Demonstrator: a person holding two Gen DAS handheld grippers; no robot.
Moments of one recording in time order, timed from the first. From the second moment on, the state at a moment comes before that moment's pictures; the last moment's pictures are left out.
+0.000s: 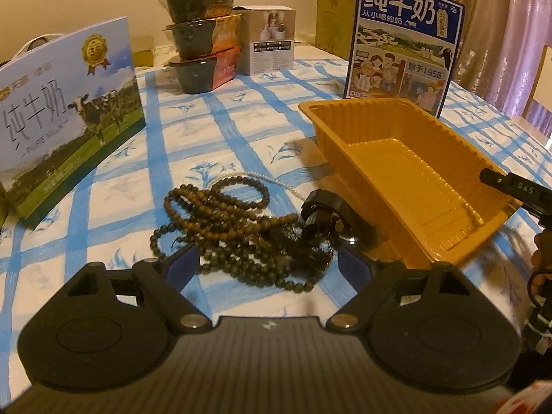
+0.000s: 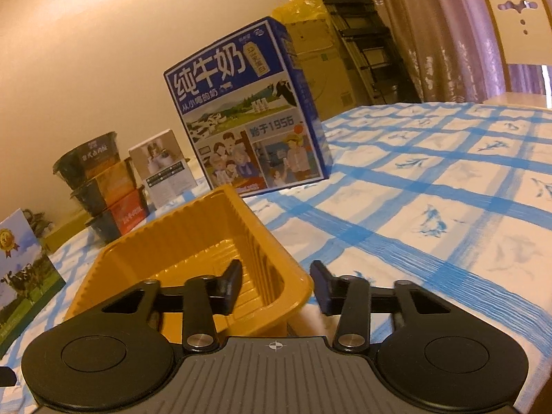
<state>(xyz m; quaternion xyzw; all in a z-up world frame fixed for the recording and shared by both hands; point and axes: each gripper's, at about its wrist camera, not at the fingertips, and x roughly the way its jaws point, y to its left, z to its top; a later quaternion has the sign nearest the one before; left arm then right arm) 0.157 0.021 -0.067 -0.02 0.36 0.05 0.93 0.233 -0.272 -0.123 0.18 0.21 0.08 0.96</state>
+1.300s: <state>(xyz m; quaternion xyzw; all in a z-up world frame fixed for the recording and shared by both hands) 0.209 -0.011 -0.096 0.09 0.36 -0.06 0.93 0.207 -0.280 -0.096 0.13 0.17 0.08 0.97</state>
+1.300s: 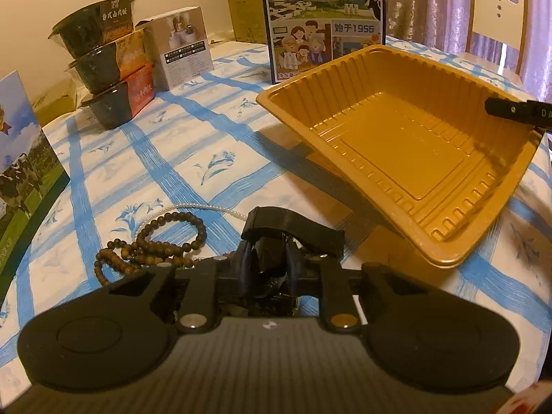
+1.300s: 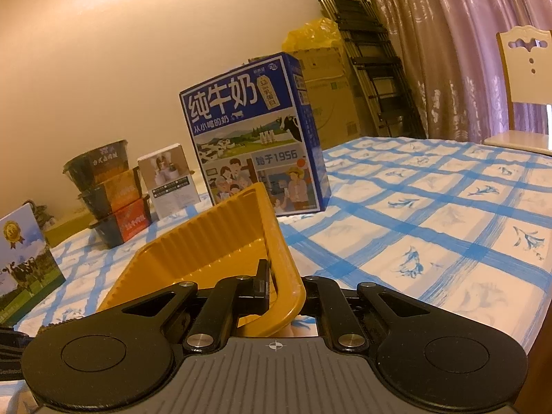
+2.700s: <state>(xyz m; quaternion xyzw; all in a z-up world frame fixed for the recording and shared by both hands) 0.210 -0.073 -0.066 -0.05 0.35 -0.12 0.93 0.200 -0.266 -0.087 0.11 0.17 0.12 0.97</state>
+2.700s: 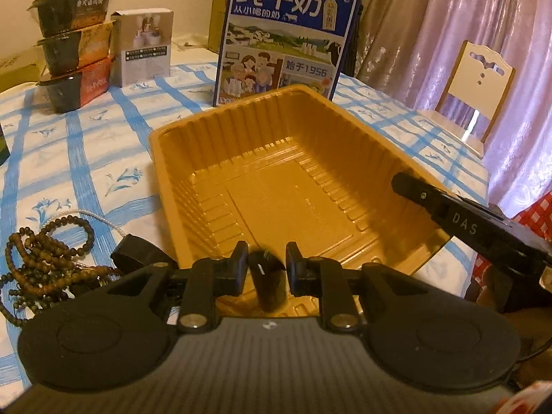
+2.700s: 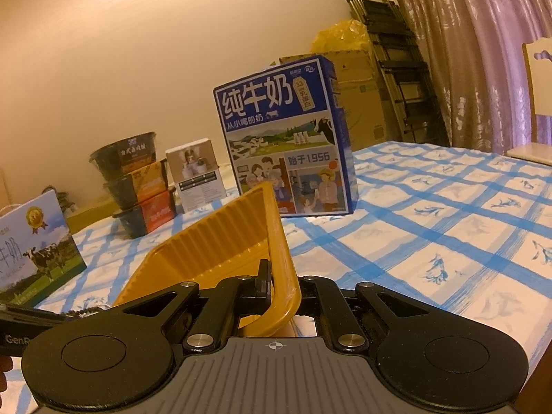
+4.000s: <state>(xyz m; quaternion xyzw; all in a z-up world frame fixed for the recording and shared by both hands) 0.174 0.004 -0.071 -0.04 0.37 -0.03 0.93 0.193 -0.291 -0.087 0.11 0.16 0.06 0.98</state>
